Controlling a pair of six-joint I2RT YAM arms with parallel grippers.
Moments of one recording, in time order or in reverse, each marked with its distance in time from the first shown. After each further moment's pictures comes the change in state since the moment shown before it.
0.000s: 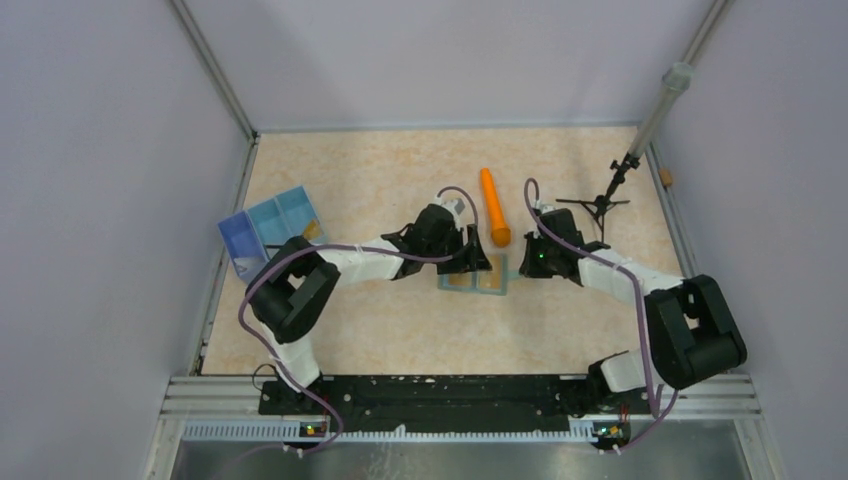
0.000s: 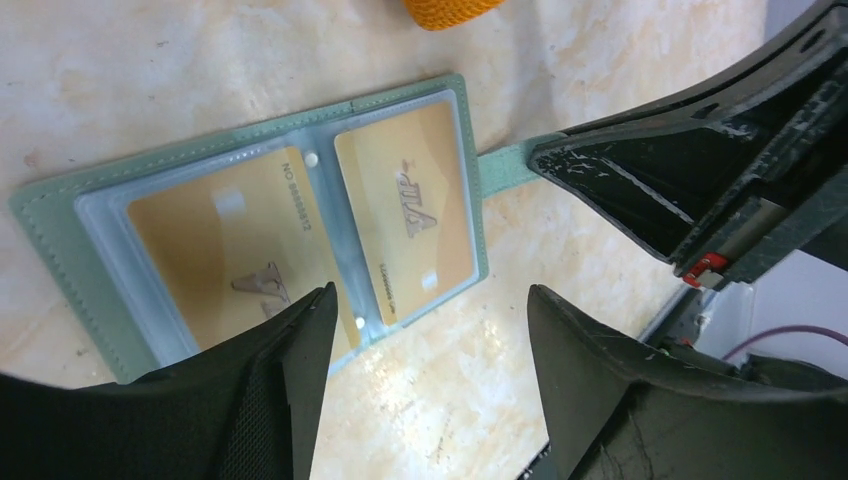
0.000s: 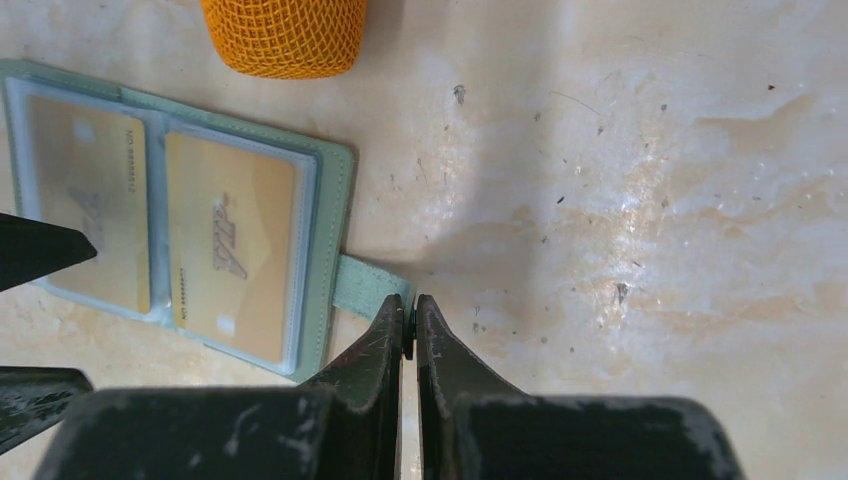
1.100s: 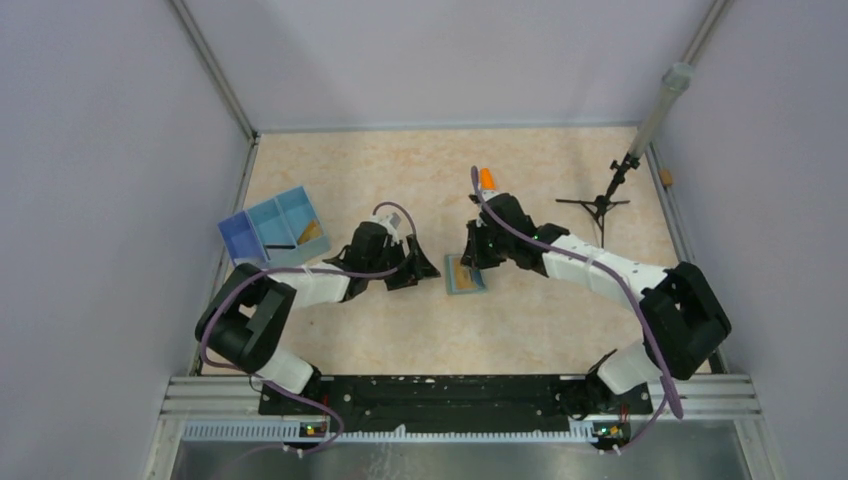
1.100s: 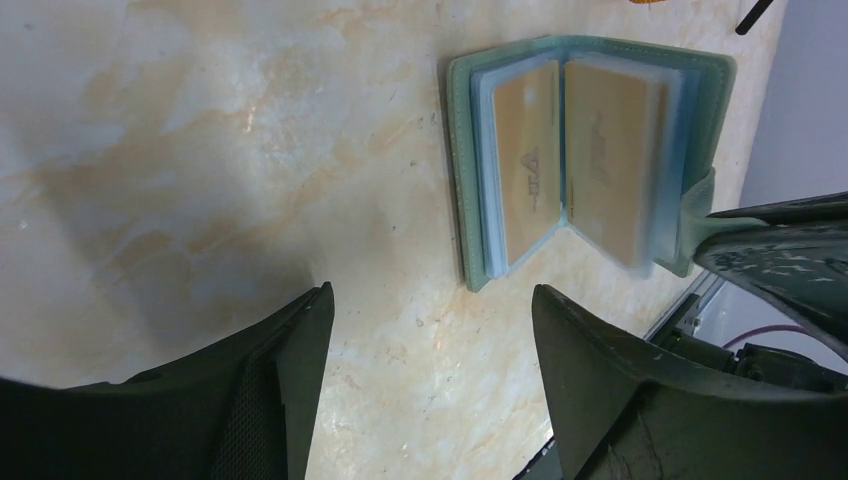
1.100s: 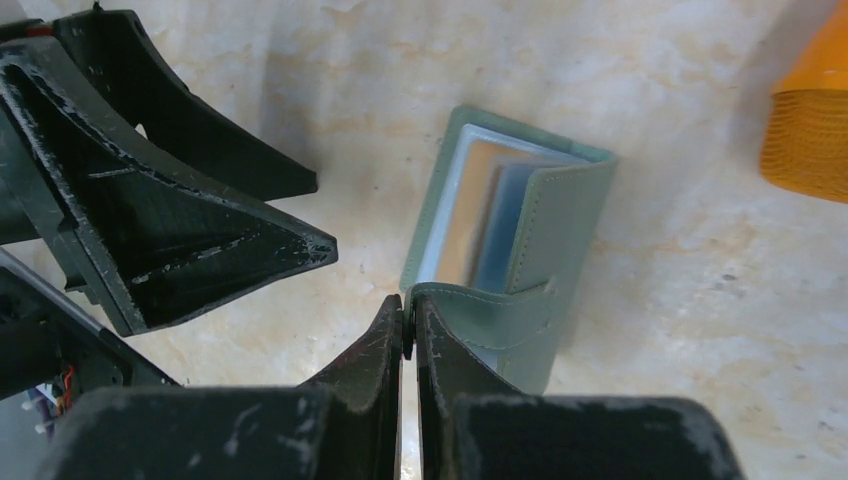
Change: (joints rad) left arm 0.262 -0.273 -0.409 0.124 0.126 -0.006; right arm 0.331 0.038 0.295 -0.114 -0.031 0.127
